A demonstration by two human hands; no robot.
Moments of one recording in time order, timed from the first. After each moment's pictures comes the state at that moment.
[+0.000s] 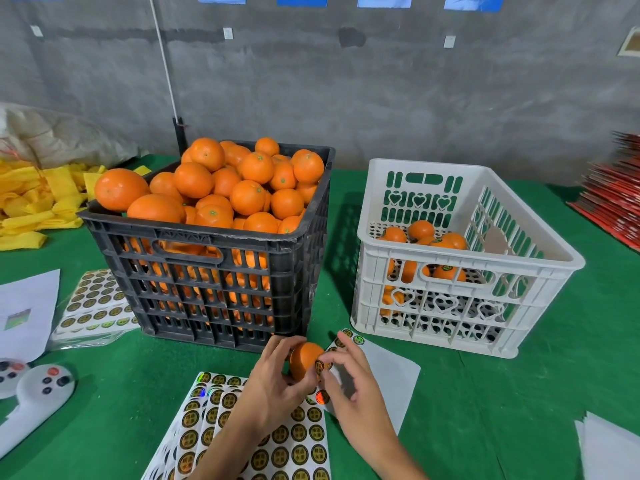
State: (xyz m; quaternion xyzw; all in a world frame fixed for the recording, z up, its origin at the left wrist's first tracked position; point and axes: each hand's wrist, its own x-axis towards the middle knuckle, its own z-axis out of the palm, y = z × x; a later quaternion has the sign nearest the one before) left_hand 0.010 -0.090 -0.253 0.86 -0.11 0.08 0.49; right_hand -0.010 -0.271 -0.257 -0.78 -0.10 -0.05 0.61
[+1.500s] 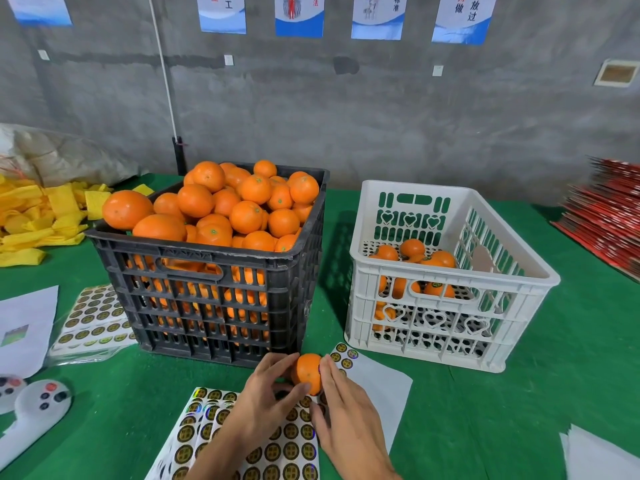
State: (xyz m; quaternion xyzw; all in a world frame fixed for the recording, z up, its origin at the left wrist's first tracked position) left_hand 0.017 -0.079 -0.260 0.83 -0.12 0.04 0.55; right_hand -0.019 -0.268 -0.252 -0.96 -0.16 -0.19 0.14
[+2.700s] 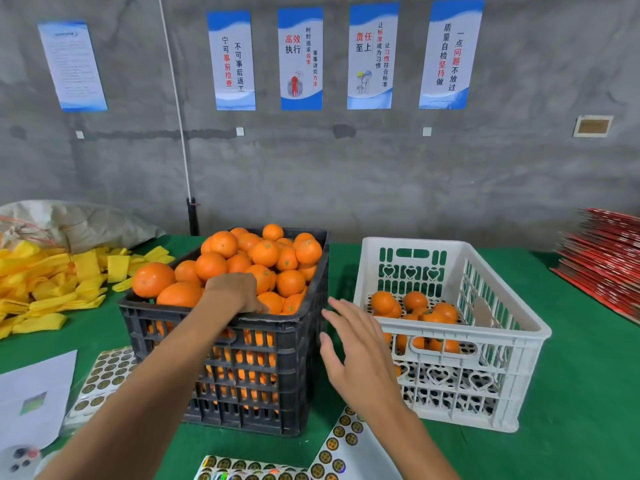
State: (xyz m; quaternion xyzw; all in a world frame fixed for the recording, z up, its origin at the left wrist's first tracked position) left_hand 0.149 -0.031 0.007 1.00 0.08 -0.05 -0.03; right_hand 0.043 -0.266 -0.088 -0.88 -0.19 -0.35 0.25
